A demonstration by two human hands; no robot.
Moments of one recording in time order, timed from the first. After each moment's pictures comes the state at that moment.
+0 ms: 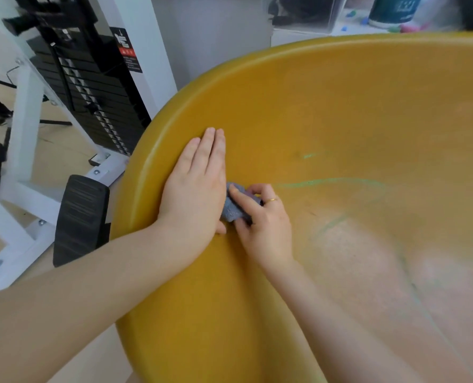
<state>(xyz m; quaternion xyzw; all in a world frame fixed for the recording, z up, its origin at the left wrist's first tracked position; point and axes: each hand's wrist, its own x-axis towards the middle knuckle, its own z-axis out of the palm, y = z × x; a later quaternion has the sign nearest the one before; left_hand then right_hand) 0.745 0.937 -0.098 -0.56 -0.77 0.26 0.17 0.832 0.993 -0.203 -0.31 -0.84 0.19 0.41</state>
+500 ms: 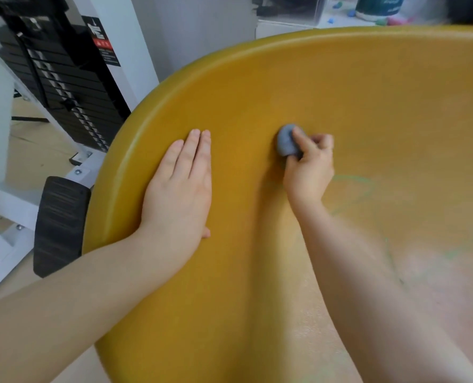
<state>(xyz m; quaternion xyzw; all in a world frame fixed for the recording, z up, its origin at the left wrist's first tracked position) 0.743 0.938 -0.099 -0.57 -0.76 0.28 0.14 0.839 1.103 -0.188 -0.53 -0.69 0.17 0.46</state>
